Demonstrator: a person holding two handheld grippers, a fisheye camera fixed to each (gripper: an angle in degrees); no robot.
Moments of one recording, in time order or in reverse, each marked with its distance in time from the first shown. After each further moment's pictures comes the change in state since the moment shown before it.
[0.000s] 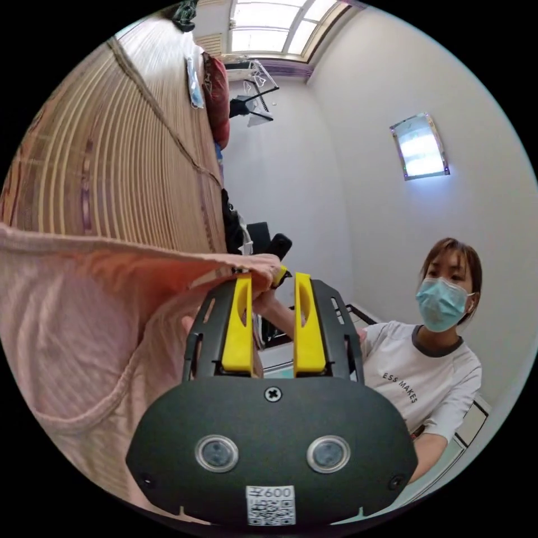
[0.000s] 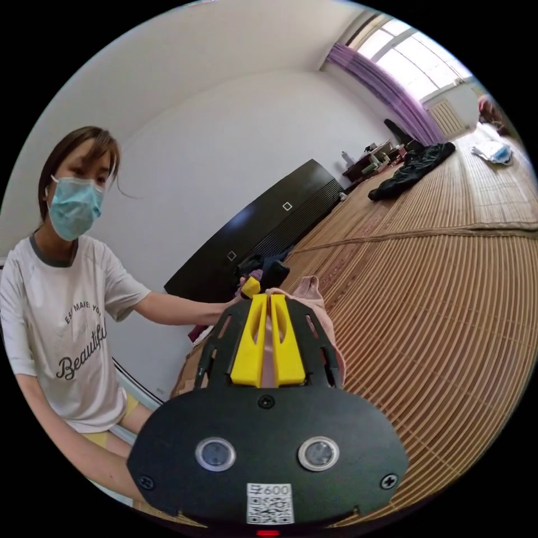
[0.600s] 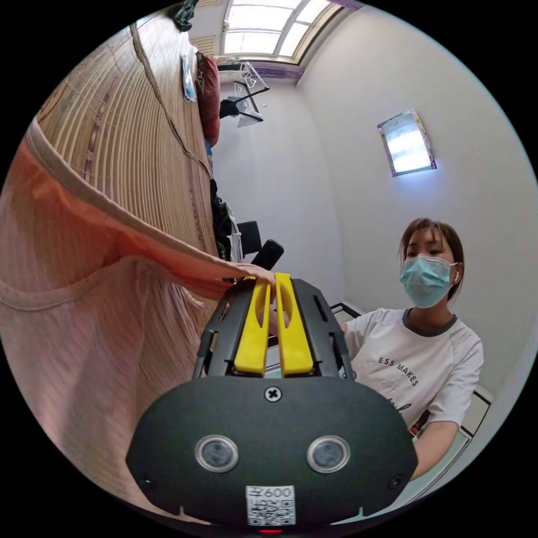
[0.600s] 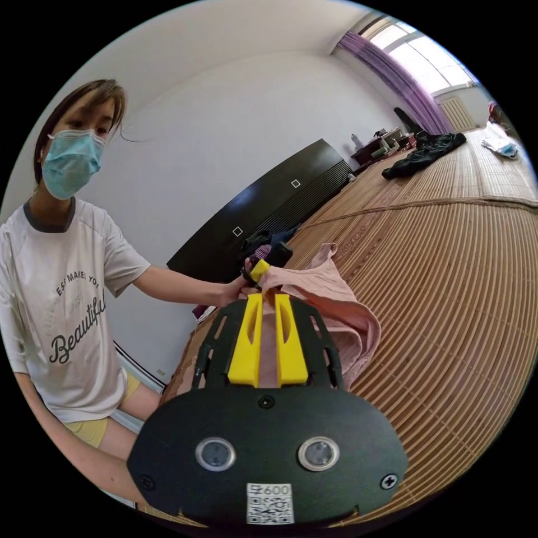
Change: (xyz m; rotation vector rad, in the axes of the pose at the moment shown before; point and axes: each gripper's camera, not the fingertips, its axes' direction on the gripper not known) left arm 0.041 0.061 -0.003 0.047 0.099 0.026; right arm -0.042 0.091 0.037 -0.074 0.033 -0.023
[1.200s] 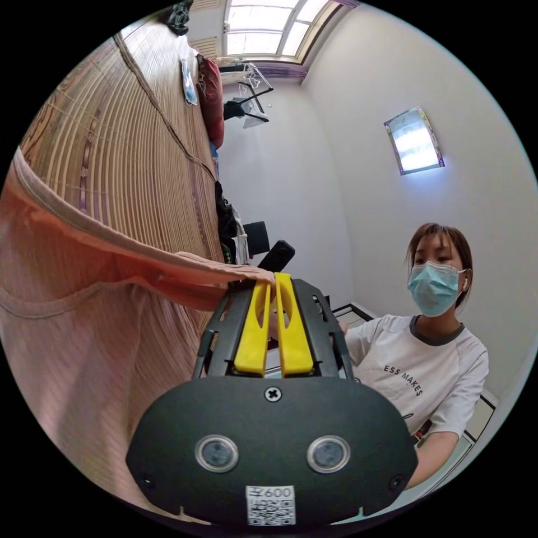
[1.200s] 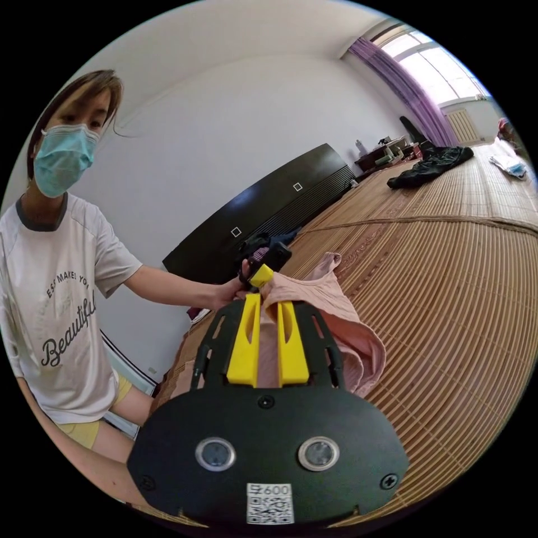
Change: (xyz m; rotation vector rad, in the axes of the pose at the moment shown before) left arm 0.014 0.024 0.040 0.004 -0.073 0.012; right arm -0.001 0.005 0.029 0.009 -0.006 -0.021
